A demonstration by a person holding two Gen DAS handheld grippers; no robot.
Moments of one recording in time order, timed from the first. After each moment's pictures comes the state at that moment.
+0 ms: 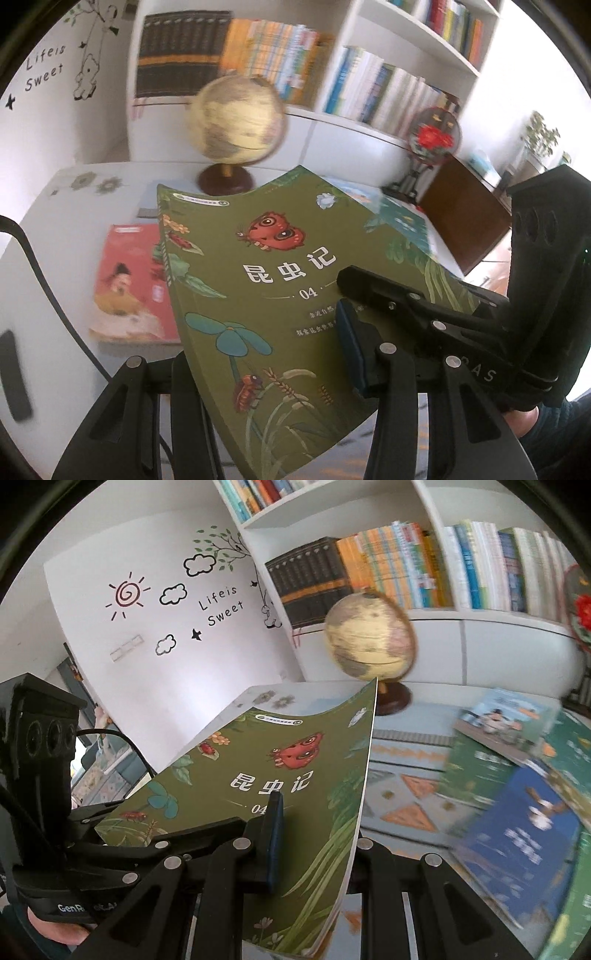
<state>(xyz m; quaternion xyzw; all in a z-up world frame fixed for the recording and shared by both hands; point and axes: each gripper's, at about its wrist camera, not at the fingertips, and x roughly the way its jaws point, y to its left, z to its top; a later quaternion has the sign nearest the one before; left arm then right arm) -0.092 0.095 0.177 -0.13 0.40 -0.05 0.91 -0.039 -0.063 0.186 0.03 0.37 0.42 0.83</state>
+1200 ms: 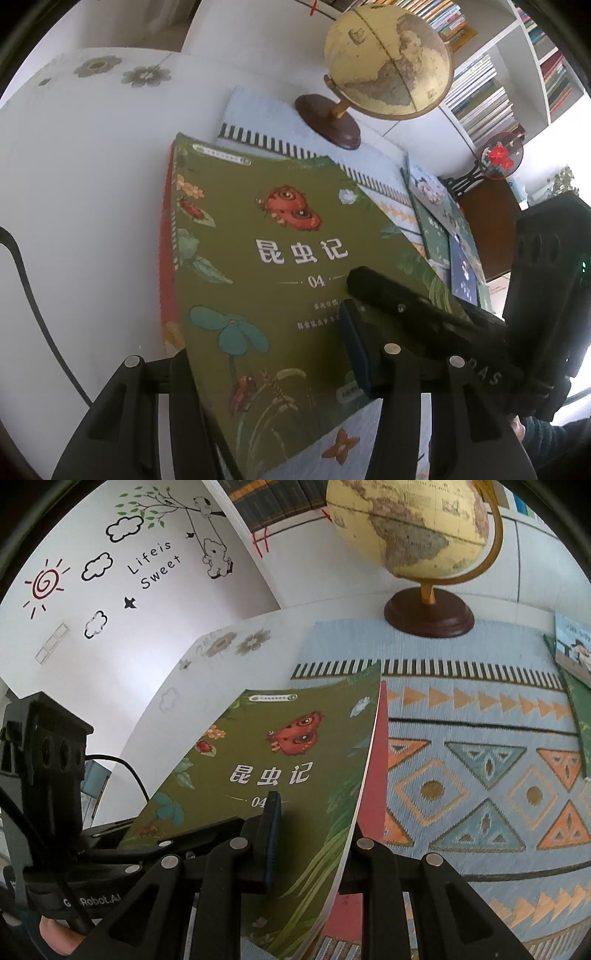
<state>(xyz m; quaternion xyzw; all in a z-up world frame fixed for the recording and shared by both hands) -0.009 0.294 0.023 -0.25 0.49 -0.10 0.83 0.038 0.151 0.056 0.04 0.50 0.33 0.80</state>
